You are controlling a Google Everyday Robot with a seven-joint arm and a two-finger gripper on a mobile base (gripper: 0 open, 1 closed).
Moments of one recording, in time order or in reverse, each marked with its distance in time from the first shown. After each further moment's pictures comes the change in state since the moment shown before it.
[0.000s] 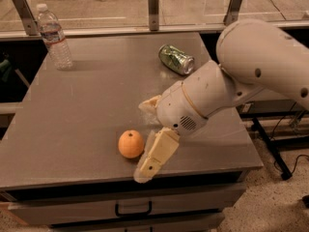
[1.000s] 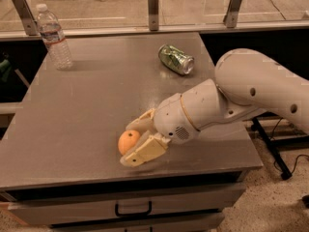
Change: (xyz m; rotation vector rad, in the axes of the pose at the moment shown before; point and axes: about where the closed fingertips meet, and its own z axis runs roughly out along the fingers) arm 0.006 -0.011 0.029 0.010 -0.142 0.036
